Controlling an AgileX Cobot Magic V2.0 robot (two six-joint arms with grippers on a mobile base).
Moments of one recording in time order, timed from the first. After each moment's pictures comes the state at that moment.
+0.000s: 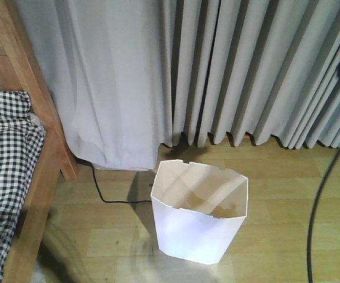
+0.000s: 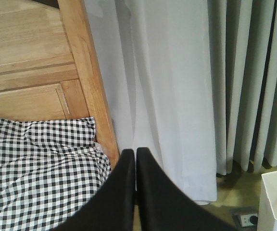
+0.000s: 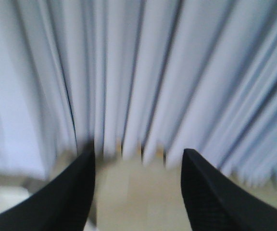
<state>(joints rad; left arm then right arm) 0.00 -0.02 0.03 0.15 0.27 -0.05 -0.25 1.26 -0.91 1.04 0.33 -1.25</state>
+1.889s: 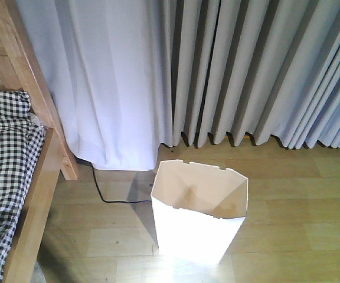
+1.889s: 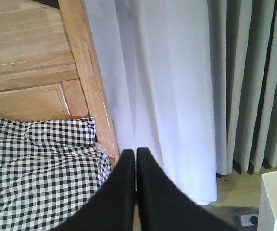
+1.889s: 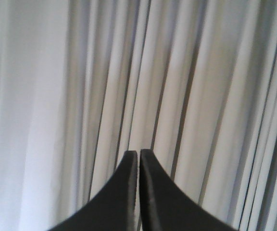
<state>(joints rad) 0.00 -0.02 0.03 0.15 0.27 -0.05 0.08 0.07 -0.15 0.53 0.02 -0.64</state>
